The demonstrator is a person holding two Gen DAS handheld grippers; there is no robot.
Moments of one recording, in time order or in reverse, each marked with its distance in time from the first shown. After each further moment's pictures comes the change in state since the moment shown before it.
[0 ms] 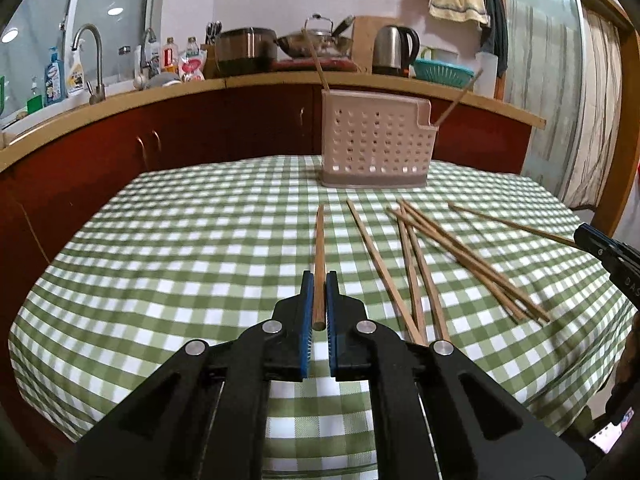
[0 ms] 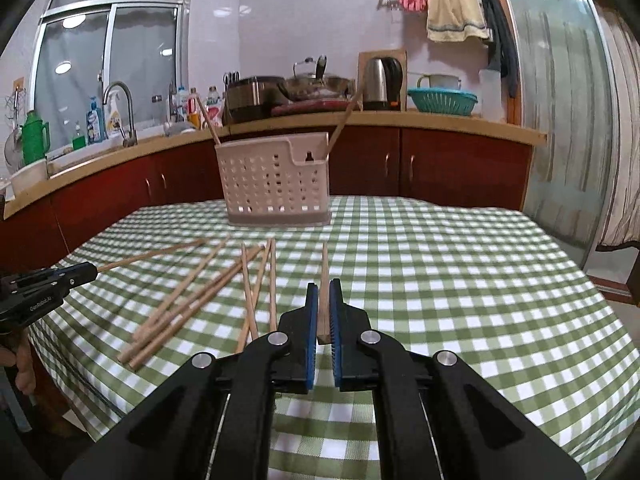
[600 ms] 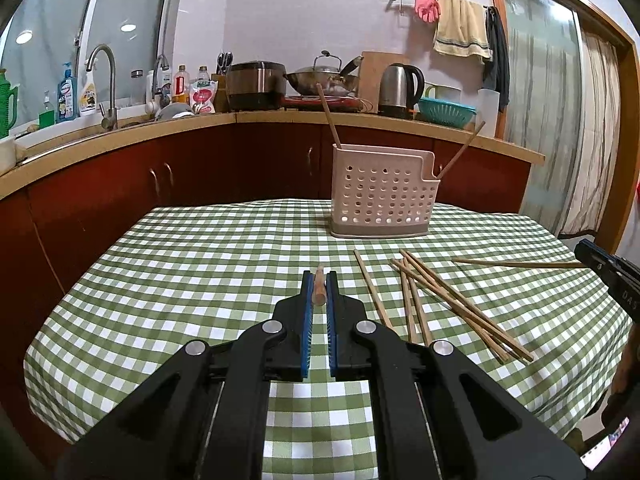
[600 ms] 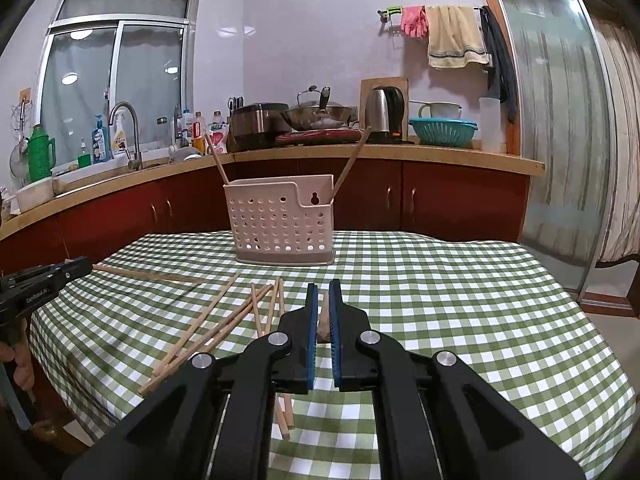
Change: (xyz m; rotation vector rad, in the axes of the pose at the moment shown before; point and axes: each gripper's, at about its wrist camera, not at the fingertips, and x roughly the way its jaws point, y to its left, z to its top) left arm -0.028 0.009 0.029 -0.022 -0.107 0.011; right arm -0.016 0.009 0.025 -0.009 -0.080 0.003
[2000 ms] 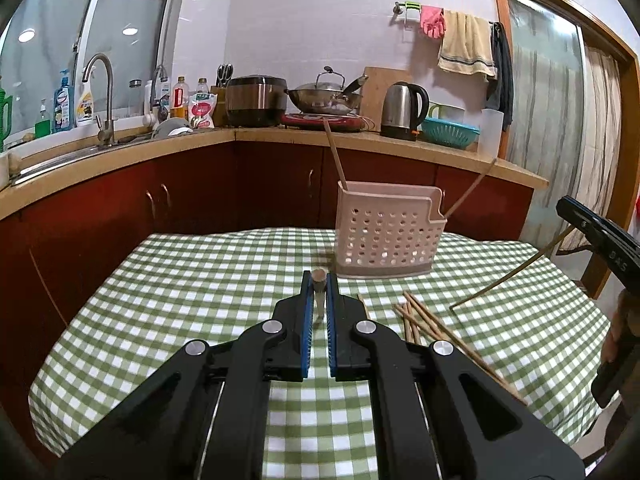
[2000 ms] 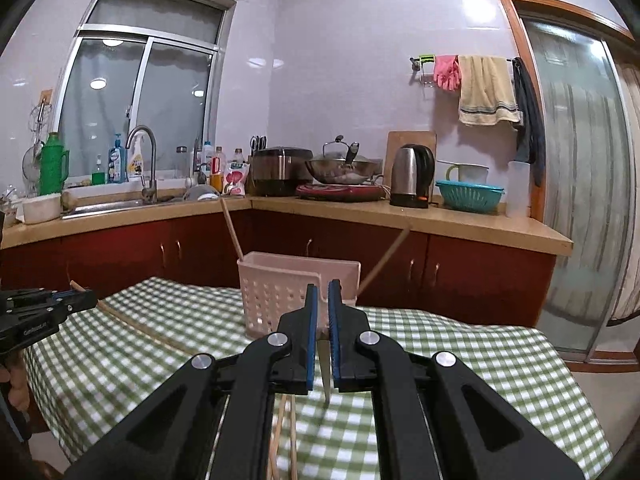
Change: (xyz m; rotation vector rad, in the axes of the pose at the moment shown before) left arm 0.016 0.011 0.054 -0.017 -0.036 -0.015; right arm 0.033 0.019 0.080 -0.091 -0.156 0.052
